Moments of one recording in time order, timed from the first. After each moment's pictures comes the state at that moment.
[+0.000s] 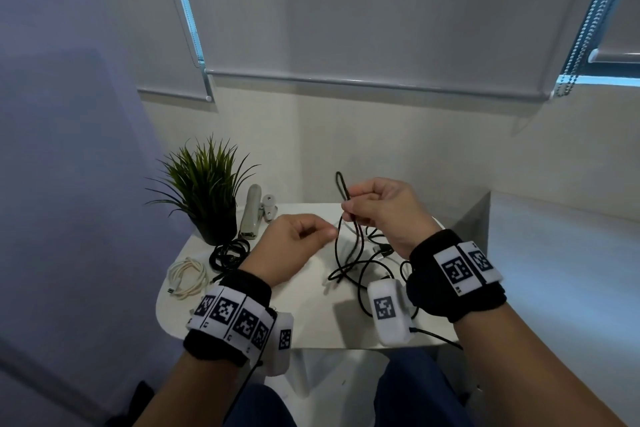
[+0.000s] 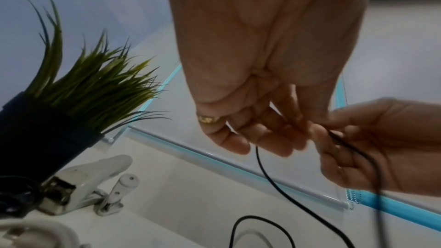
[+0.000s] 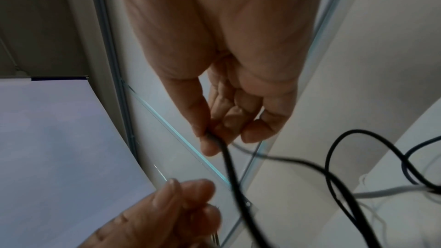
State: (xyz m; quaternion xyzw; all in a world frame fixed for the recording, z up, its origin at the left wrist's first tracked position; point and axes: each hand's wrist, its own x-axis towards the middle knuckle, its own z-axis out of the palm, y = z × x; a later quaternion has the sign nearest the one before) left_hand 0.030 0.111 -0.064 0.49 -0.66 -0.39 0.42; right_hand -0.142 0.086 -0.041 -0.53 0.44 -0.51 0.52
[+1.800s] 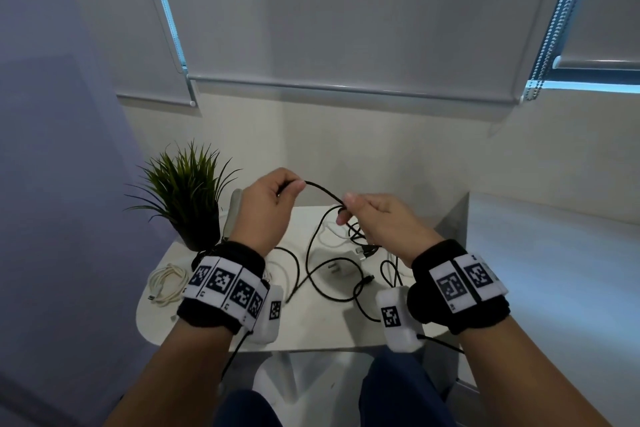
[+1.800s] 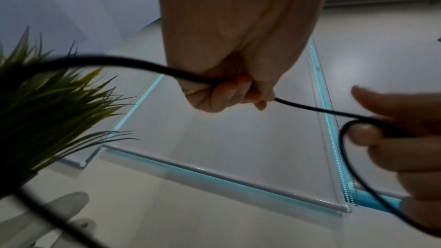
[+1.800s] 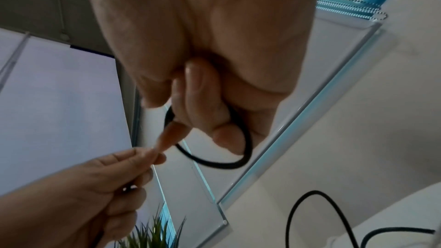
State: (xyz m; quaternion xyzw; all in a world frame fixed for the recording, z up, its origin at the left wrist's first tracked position) left_hand 0.022 0.087 -0.034 0.52 -0.69 -0.14 0.49; right_hand -0.171 0.104 -0.041 -0.66 0.47 -0.41 0.42
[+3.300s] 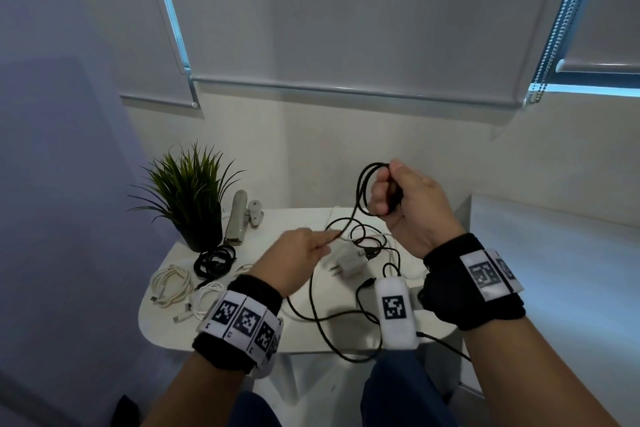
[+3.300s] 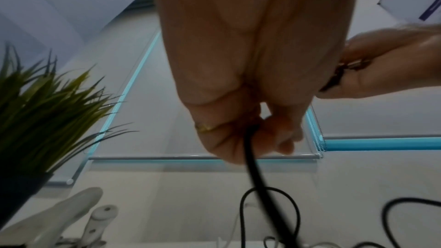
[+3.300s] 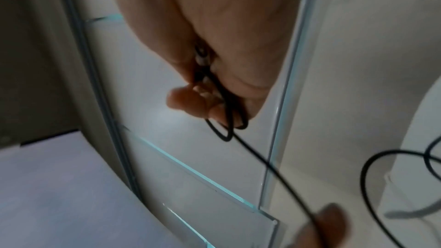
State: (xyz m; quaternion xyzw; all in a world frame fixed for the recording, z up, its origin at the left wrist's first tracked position) left_hand 0.009 0.108 -0.068 0.52 -0.80 -0.19 0.21; right_hand -0.172 0.105 -0.014 -0.41 0.33 -0.63 0.57
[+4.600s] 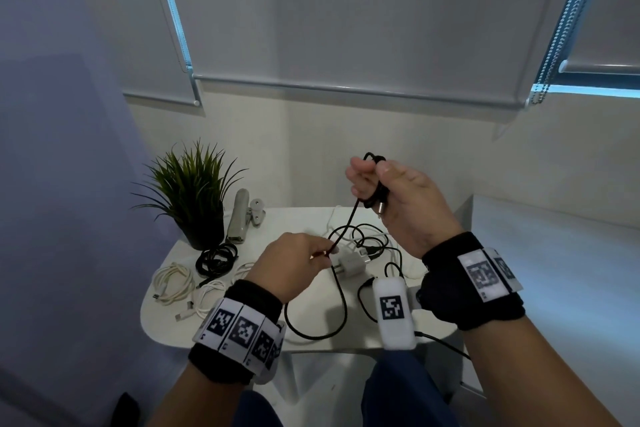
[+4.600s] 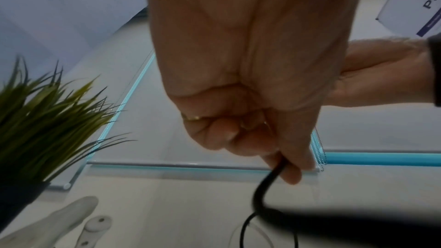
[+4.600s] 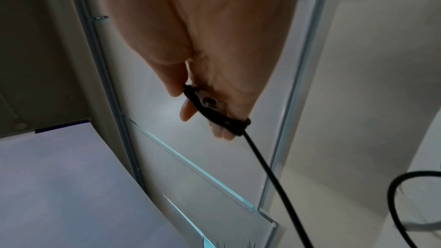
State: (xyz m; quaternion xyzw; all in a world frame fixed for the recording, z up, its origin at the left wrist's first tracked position) left_hand 0.012 0.122 -0.062 0.56 -0.79 -0.17 0.18; right_hand -0.164 0.108 -0.014 -0.46 0.28 -0.62 0.57
